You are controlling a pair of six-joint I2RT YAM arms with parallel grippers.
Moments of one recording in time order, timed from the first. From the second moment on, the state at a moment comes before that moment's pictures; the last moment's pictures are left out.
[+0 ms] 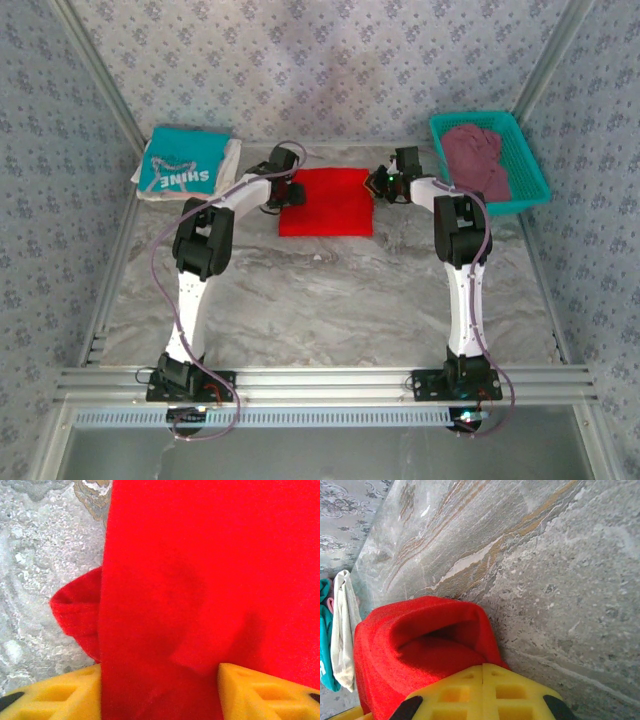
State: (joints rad) left arm -0.42 2.32 1.83 -0.55 -0.02 -0.48; right arm 0.16 2.37 1.70 -0.11 -0.47 0.80
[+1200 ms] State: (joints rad) left arm -0.28 2.28 2.17 -0.74 -0.11 -0.01; right arm 0.19 1.77 1.11 -0.04 -0.52 0.66
